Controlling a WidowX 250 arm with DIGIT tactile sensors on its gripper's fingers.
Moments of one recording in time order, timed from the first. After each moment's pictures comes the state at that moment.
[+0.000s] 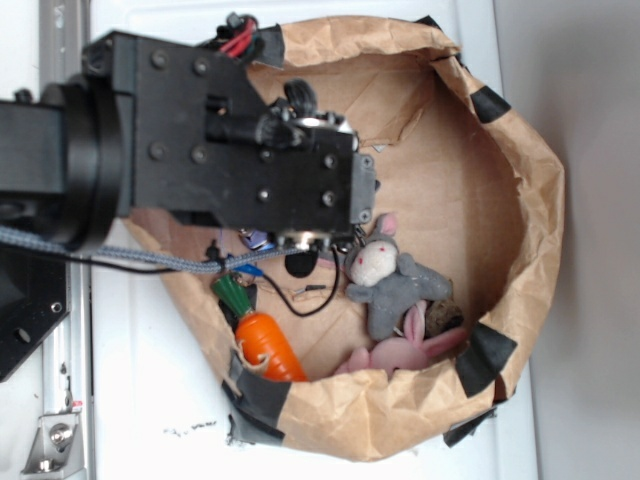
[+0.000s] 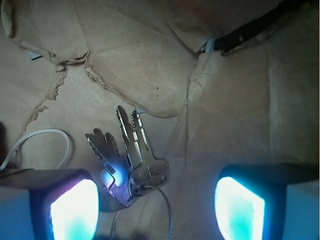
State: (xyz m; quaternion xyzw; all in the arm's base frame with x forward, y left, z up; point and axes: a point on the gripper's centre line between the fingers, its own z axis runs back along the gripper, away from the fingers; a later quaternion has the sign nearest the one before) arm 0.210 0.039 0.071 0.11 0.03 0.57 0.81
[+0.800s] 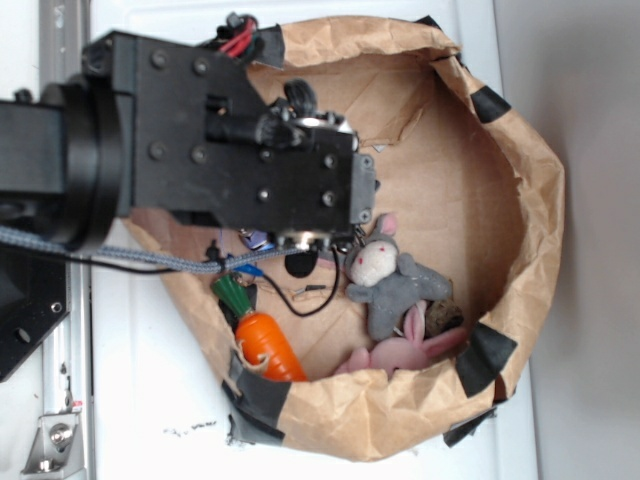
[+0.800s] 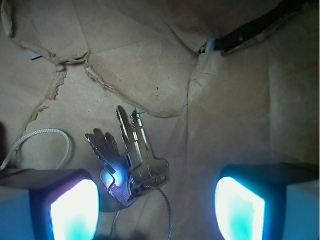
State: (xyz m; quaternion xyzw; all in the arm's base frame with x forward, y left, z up) arm 0.210 0.039 0.070 0.11 0.03 0.57 0.82
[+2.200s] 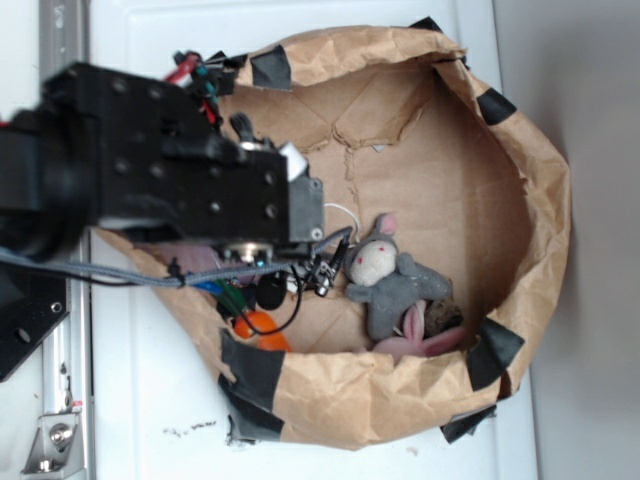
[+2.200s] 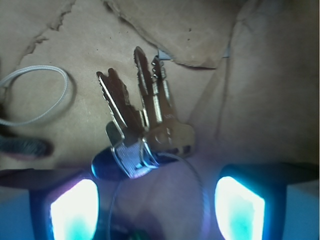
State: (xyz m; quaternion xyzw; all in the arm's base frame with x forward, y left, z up) arm 0.201 0.016 0.035 0.05 0.03 0.52 0.85
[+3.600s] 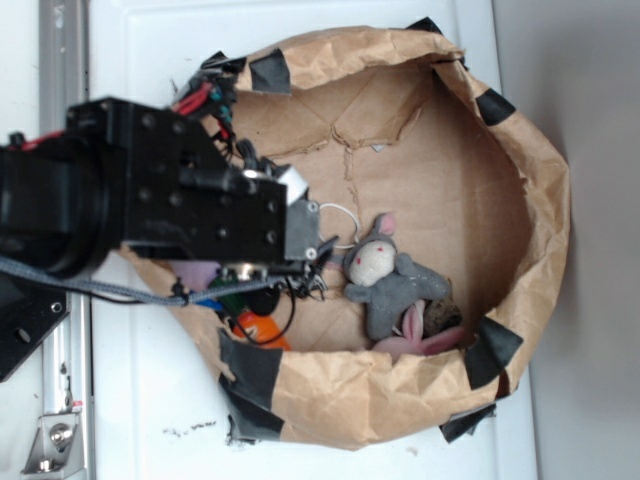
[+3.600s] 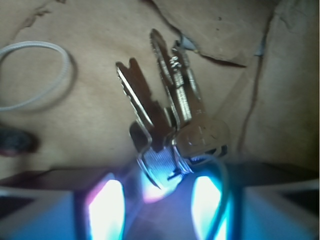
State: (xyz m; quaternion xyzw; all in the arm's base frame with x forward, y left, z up) arm 0.193 0.019 0.023 0.06 0.04 0.49 0.87
